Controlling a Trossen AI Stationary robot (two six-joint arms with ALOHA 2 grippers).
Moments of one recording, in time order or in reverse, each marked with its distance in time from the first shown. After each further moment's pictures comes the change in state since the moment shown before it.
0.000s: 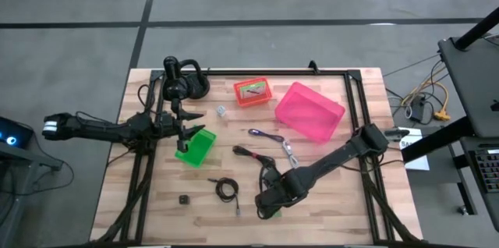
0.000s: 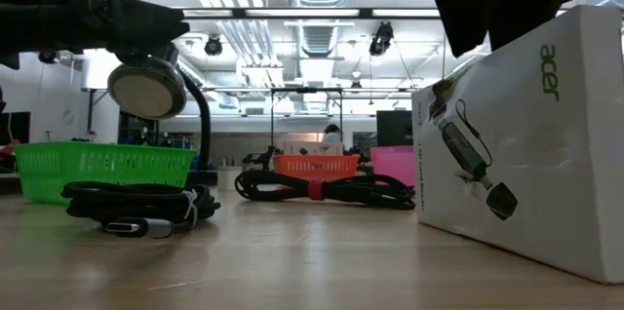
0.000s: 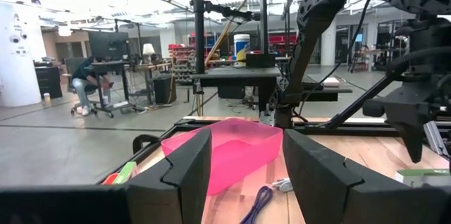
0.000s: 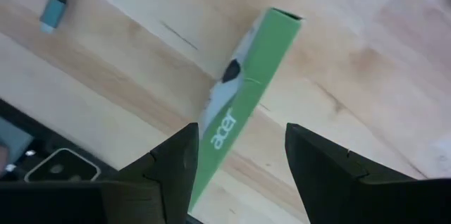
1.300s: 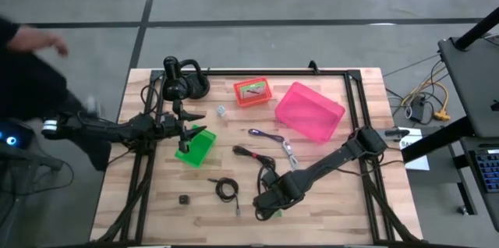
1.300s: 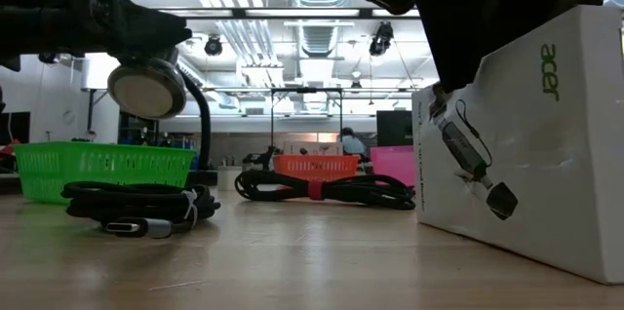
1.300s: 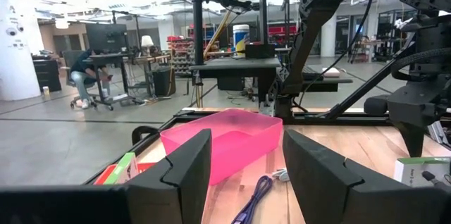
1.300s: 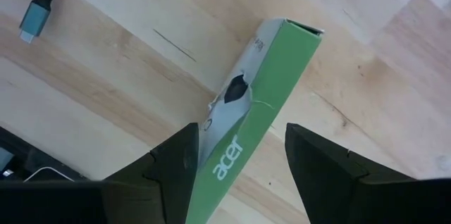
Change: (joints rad) left arm 0.000 0.002 0.000 0.001 0.000 0.000; right arm 0.002 0.039 -0.010 0.035 0.026 -0.008
